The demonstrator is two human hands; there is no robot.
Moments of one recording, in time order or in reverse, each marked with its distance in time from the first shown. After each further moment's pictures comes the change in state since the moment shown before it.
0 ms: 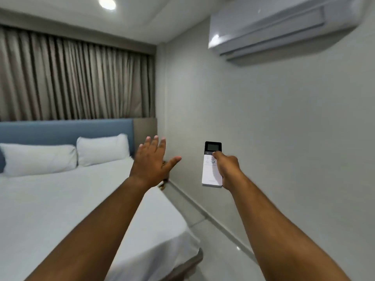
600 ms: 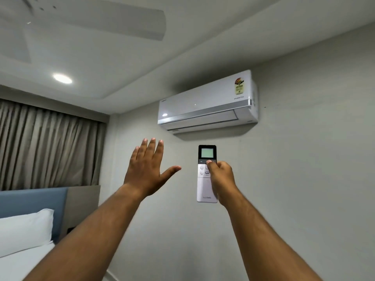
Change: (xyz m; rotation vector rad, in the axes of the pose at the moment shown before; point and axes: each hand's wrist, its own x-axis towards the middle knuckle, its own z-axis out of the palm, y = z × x) left_hand 0.167 0.160 -0.080 -0.013 0.384 0.261; right_hand -0.011 -0.195 -0.110 -0.022 0.243 -0.597
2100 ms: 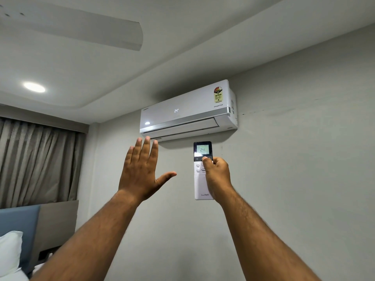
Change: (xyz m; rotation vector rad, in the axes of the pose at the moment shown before) left_hand 0.023 0.042 0.004 0.043 0.114 0.114; right_hand 0.016 -0.024 -0.038 -0.021 0.139 -0.148
